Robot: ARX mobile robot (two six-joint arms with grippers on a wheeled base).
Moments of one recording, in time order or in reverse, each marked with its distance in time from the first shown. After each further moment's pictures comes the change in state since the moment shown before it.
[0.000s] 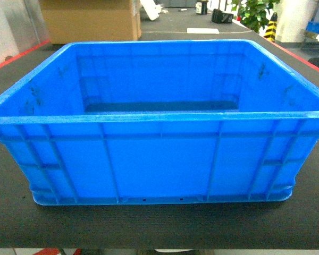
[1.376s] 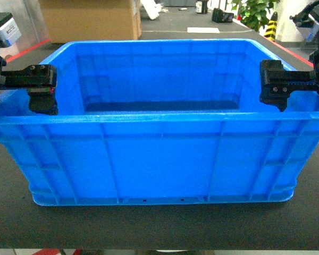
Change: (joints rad) left arm -0.050 1.604 1.051 -0.132 0.010 -0.068; right arm 0.176 1.705 1.096 0.031 0.119 0.120
